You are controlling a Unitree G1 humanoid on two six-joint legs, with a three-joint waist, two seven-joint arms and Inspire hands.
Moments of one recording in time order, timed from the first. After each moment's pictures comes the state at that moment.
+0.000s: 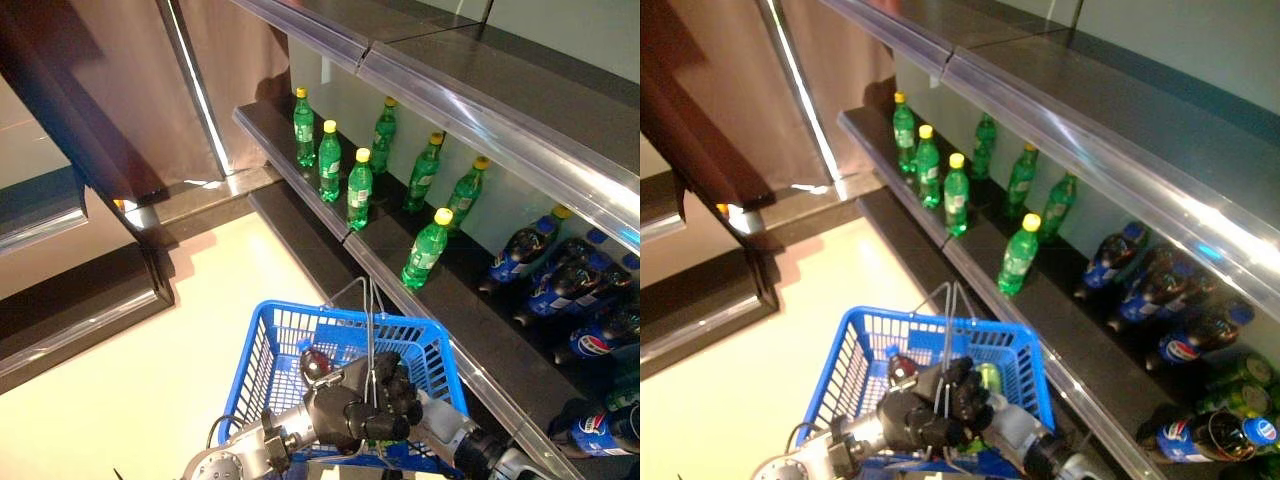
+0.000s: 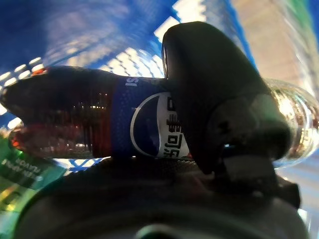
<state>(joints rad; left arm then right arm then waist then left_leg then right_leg) 0.09 0.53 -0.66 -0.17 -1.31 0.25 -0.56 -0.34 -0.33 0.90 0.38 0.13 0.41 0.27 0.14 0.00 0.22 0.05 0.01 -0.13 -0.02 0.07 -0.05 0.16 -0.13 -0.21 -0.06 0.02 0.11</state>
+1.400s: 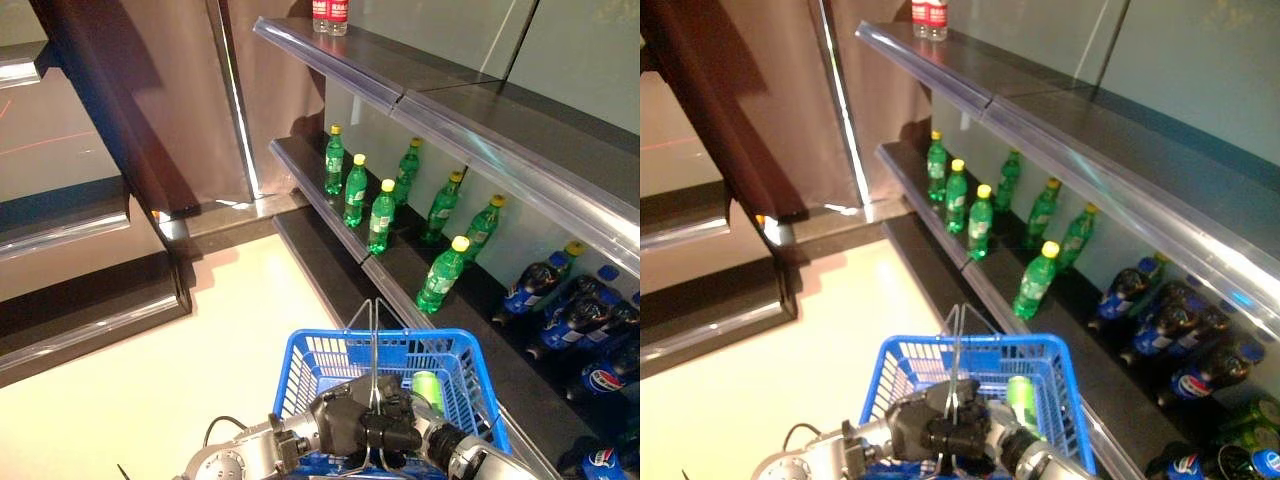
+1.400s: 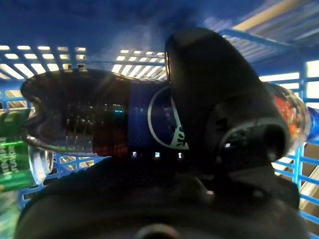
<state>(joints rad) 0.08 0.52 -0.70 -0.13 -1.23 0.35 -0.40 -0.34 -0.10 0.81 0.98 -0.40 0.19 0.40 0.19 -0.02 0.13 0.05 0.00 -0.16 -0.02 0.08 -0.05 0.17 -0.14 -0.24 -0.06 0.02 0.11</state>
